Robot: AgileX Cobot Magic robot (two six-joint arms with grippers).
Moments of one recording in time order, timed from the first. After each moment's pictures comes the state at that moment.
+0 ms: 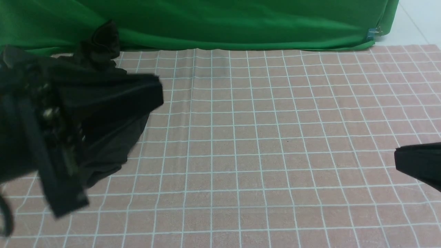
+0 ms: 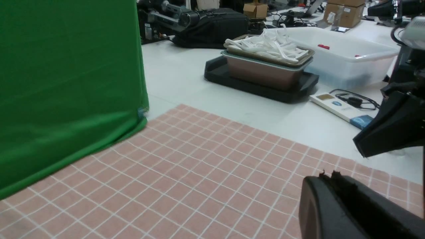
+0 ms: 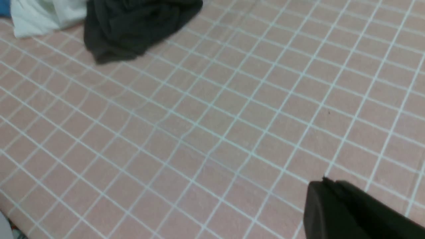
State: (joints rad) right arm 0.58 0.73 -0.78 0.08 0.75 0.08; left arm -0.09 0.72 -0.69 1.73 -0.87 -1.74
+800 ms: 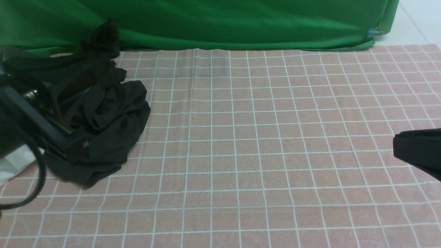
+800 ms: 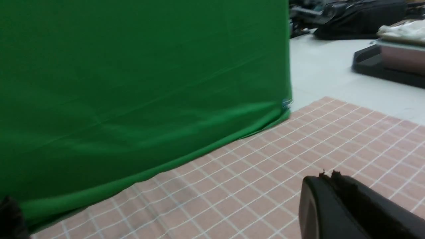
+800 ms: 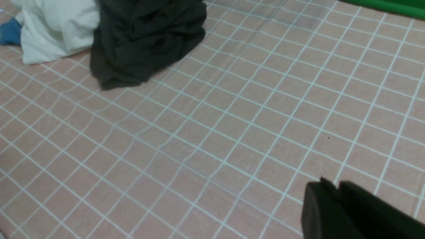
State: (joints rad) right arm 0.58 0.72 -0.78 0.08 0.70 0.09; left arm -0.09 0.73 -0.62 1.73 -0.46 -1.58
